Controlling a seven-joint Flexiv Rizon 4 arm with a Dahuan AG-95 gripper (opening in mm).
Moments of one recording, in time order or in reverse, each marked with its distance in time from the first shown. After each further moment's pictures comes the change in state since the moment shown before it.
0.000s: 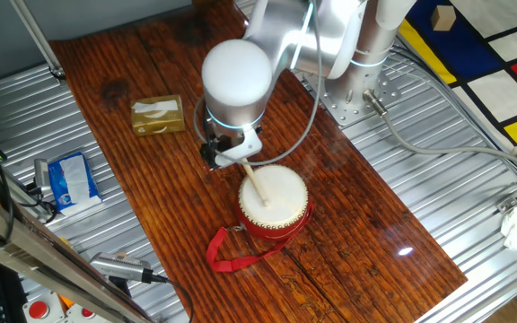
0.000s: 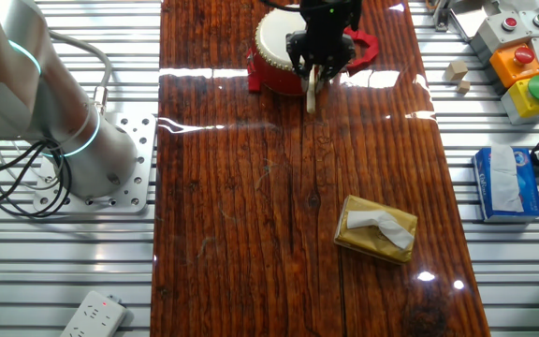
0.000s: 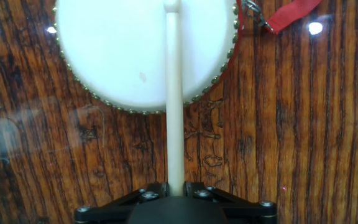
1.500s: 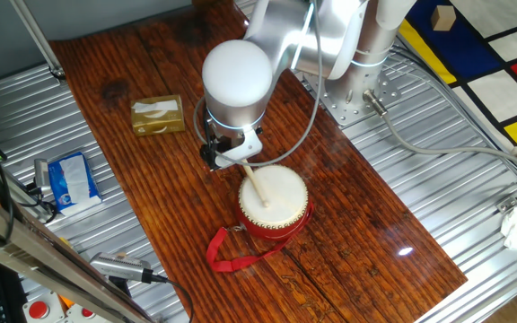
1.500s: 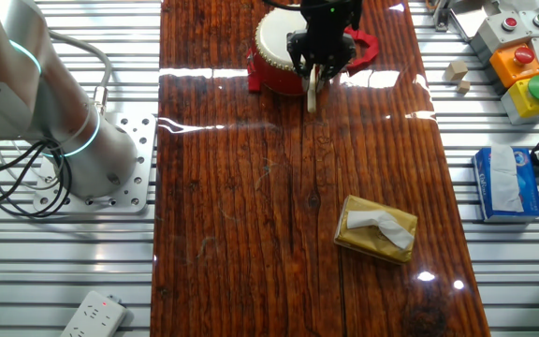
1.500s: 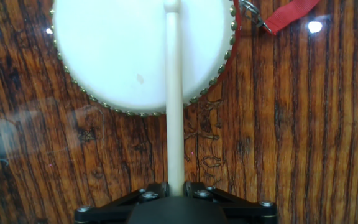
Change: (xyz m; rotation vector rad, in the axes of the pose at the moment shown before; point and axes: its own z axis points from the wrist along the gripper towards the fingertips) arm -0.001 -0.002 0.000 0.002 -0.001 0.007
